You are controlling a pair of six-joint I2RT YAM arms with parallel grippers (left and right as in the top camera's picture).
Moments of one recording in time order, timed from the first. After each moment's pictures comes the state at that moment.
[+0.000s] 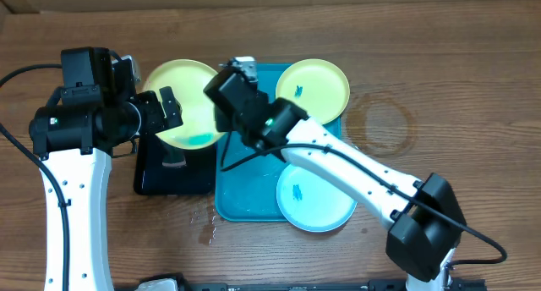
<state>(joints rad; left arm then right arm) 0.12 1.38 1.49 -1.18 0.16 -0.21 0.88 1.97 1.74 -0.60 0.24 0.66</state>
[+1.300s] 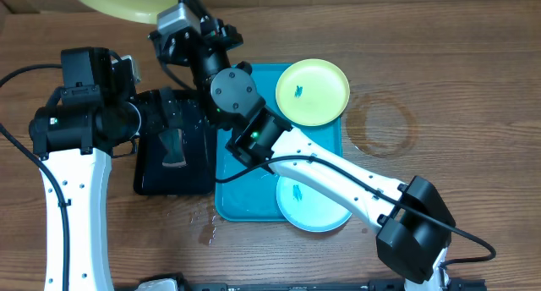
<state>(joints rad) 0.12 1.38 1.49 -1.18 0.17 -0.21 0.95 2.00 1.74 0.65 0.60 -0.62</state>
